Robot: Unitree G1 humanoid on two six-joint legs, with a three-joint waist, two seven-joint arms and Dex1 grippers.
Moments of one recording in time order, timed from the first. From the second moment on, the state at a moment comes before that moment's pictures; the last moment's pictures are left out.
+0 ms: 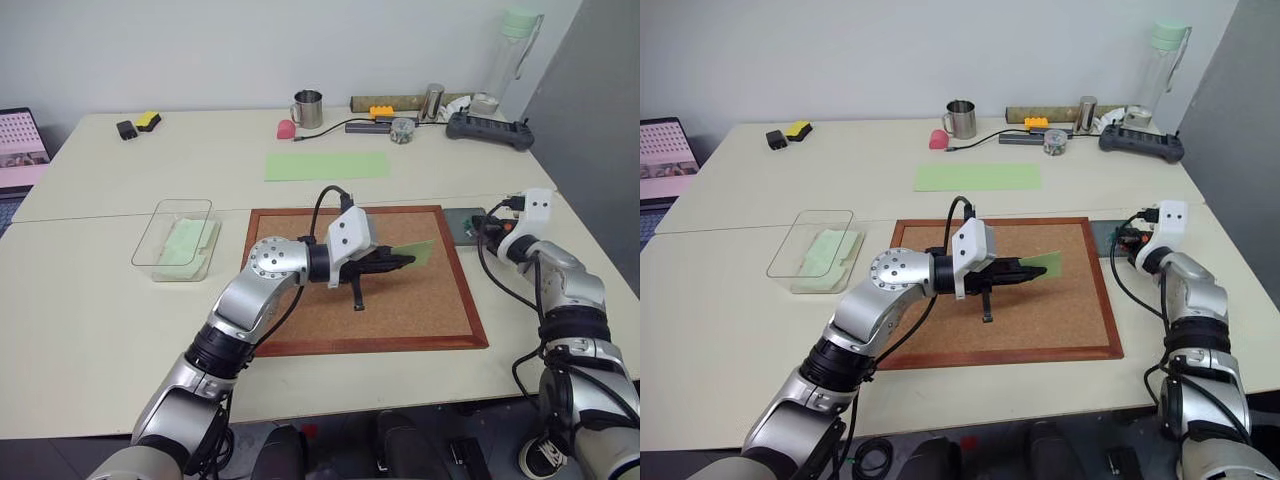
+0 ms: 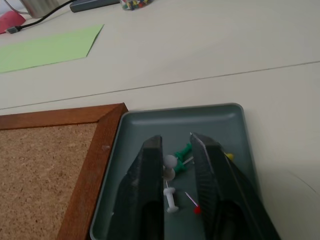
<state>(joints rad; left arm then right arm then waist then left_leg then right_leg) -0.63 0.35 -0.33 -0.03 -0.27 0.26 -0.95 -0.75 -0.47 -0.29 0.73 0.28 0.36 0.50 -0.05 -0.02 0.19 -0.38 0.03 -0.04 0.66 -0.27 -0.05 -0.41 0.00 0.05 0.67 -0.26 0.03</state>
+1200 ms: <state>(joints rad) -0.60 0.54 0.32 0.06 -0.17 0.56 -0.23 -0.49 -0.45 -0.05 -0.46 0.71 0.74 0.65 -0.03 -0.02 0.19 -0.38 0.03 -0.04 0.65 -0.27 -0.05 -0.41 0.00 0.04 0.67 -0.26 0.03</state>
